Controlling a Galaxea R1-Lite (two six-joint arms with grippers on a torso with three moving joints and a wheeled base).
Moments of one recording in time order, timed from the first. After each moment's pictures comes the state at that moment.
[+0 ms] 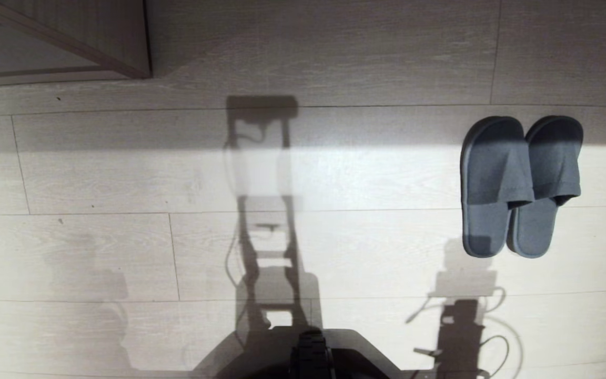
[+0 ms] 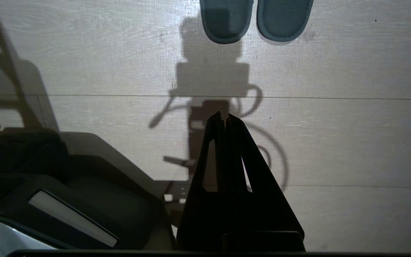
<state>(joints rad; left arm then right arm) 0.00 0.00 0.00 0.00 0.00 -0.01 0.00 0.00 0.00 0.00 -0.02 0.02</state>
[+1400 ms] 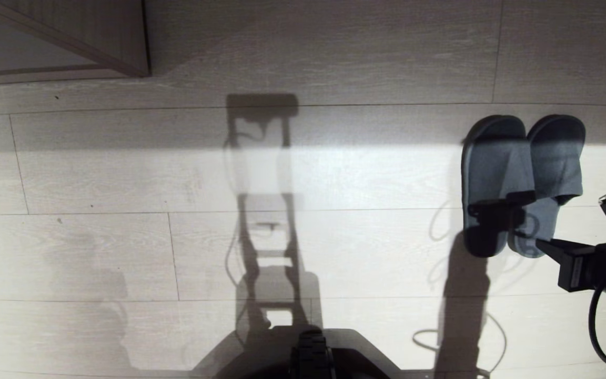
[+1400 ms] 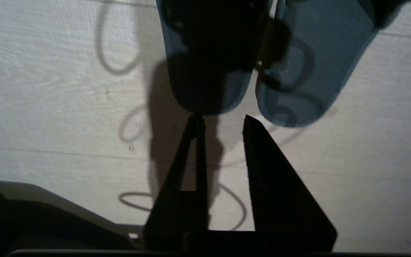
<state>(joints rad) 0.00 0.00 0.00 0.00 0.00 0.00 -0.18 1.35 -0.42 -0.64 0.16 -0.14</state>
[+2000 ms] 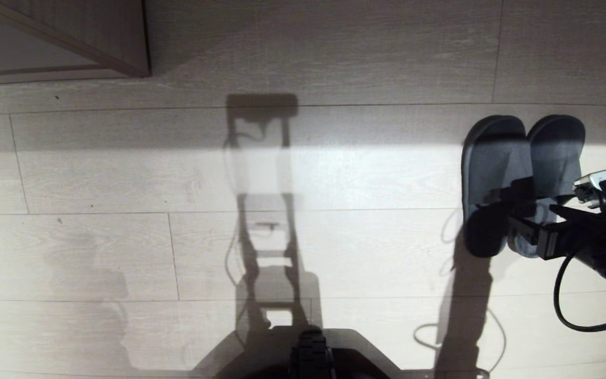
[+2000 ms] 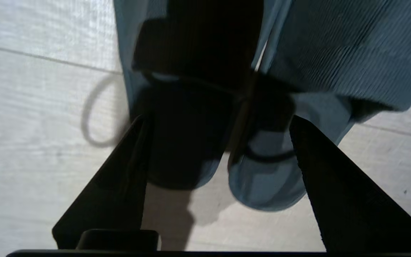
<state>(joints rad) 0.00 0.00 0.00 0.00 0.00 0.00 -0.22 1.61 -0.45 -1.04 0.20 -0.23</state>
